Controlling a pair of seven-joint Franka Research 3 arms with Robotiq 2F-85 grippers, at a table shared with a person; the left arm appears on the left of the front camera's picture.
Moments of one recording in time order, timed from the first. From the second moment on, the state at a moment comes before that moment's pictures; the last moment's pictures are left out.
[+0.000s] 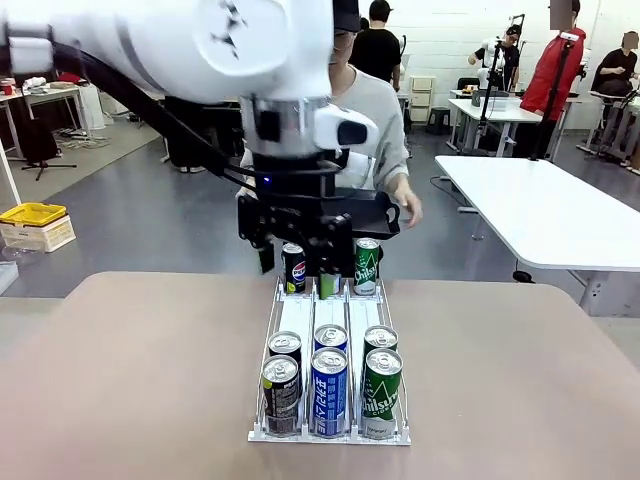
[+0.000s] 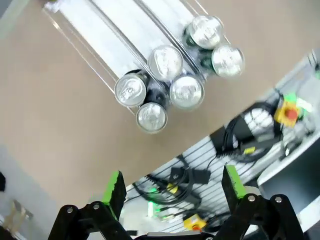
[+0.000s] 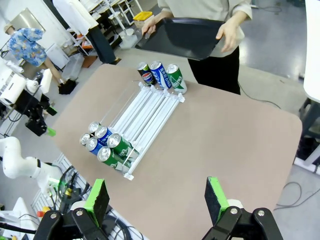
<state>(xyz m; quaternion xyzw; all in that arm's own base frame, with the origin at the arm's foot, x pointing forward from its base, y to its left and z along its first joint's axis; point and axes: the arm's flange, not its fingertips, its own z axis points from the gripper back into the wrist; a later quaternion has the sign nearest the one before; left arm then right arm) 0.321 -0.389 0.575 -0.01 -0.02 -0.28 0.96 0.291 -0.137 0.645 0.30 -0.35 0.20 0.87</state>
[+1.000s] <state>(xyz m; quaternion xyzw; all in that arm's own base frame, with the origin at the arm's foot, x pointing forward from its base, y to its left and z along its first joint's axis) 0.326 -0.405 0.562 -0.02 -0.03 -0.22 0.97 0.291 -0.137 0.645 0.30 -0.35 0.20 0.87</state>
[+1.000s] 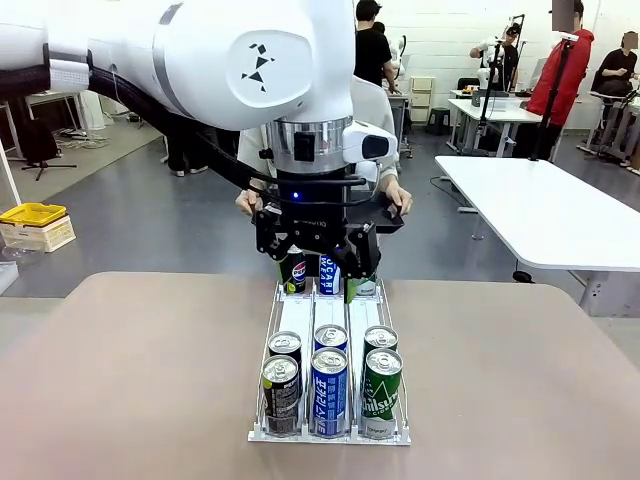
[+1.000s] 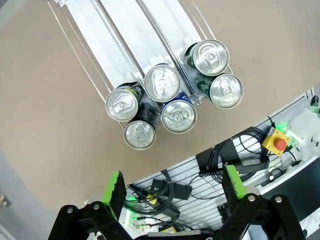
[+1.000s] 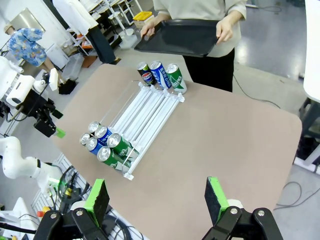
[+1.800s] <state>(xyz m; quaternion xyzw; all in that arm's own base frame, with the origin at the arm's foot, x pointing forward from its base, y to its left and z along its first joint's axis) 0.303 -0.433 0.490 -0.01 -0.05 -0.05 1.00 0.291 -0.137 0.645 0.30 -0.35 0.20 0.87</state>
